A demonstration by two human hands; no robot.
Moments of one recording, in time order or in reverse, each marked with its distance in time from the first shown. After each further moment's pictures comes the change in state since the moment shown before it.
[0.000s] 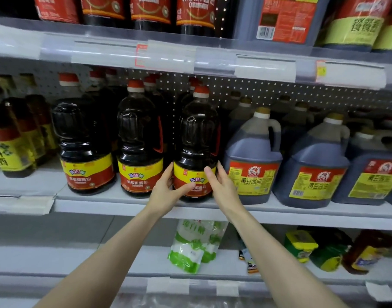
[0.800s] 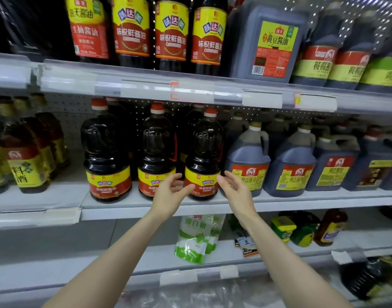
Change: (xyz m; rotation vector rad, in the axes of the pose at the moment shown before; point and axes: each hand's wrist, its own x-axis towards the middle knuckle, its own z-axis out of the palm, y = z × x) left_hand -0.042 0.052 -0.064 0.075 -0.030 -0.047; right_hand -0.073 -0.064 0.028 -0.038 0.294 0.031
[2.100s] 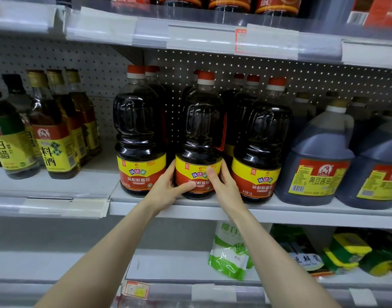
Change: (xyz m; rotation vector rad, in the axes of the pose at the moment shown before) left_hand 0.058 -0.092 -0.079 -0.069 -0.121 0.056; right_hand 0.053 0.061 0.140 0.063 -0.282 -0.121
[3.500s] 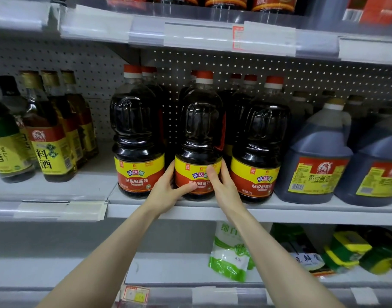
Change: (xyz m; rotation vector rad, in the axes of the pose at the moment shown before) left_hand 0.003 -0.011 0.001 0.037 0.041 0.068; right_hand 0.000 0.002 0.002 0.060 0.006 -0.031
